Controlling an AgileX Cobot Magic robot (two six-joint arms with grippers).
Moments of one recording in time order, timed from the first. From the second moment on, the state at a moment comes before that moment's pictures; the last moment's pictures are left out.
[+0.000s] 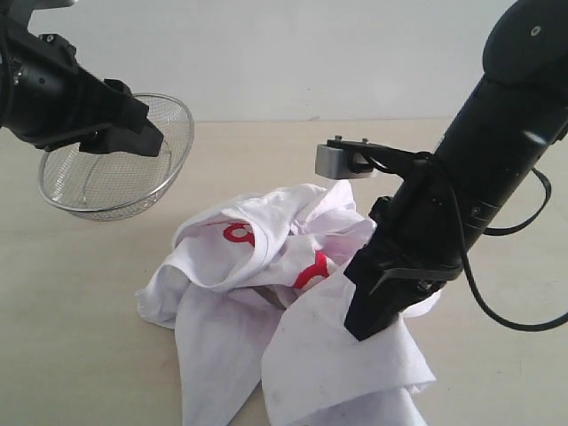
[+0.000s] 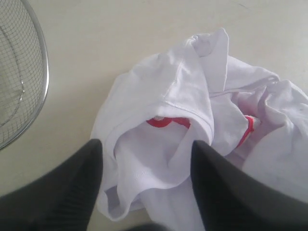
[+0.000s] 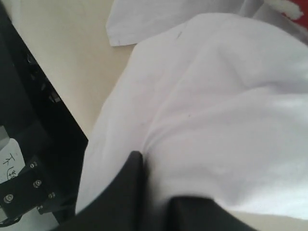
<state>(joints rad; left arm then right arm) -0.34 1.36 -1.06 -0.34 0.68 0.26 0.32 1.62 -1.07 0.61 1.20 -0.63</state>
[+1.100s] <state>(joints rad) -0.34 1.36 -1.06 -0.33 0.70 0.28 0.43 1.83 -1.41 0.57 0.84 -0.79</state>
